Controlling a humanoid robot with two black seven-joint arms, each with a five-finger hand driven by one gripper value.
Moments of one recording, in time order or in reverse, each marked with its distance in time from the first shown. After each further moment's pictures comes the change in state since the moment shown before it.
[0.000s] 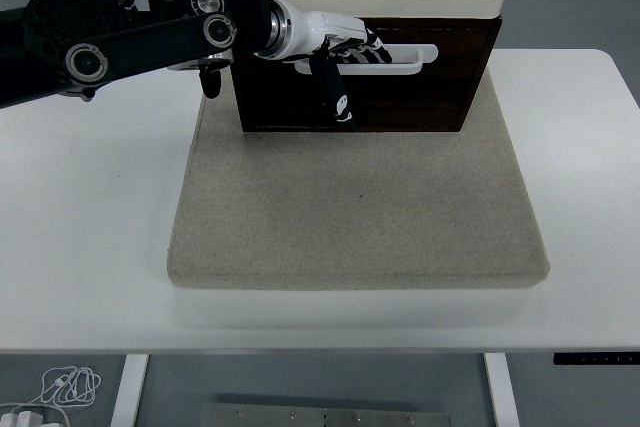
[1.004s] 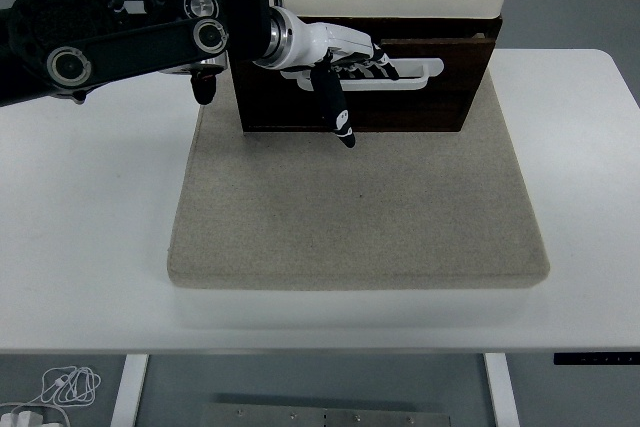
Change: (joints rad) left arm -0.011 0.035 -0.002 -0.078 -0.008 -0.043 -0.002; right arm 0.000 0.000 0.000 0.000 0.000 0.000 0.000
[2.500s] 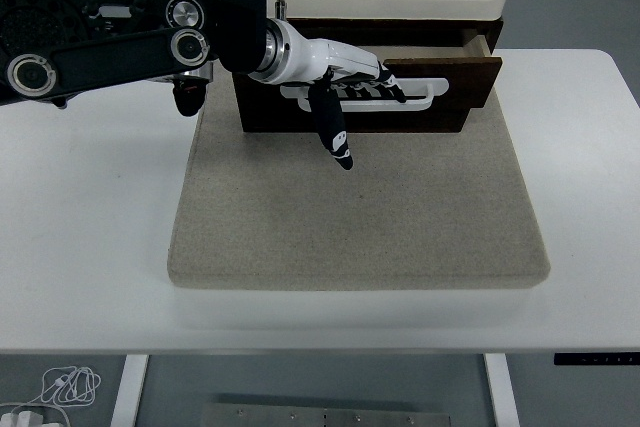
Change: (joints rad) left arm -0.012 0.058 -0.003 -0.130 -0.005 -0.044 0.008; right arm 0.000 0.000 0.000 0.000 0.000 0.000 0.000
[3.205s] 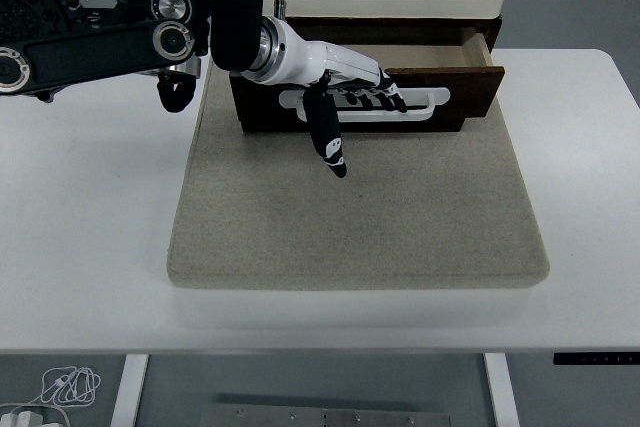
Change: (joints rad) left arm -0.029 0.032 -0.002 -0.048 -0.006 -0.056 0.000; right arm 0.000 0.000 0.000 0.000 0.000 0.000 0.000
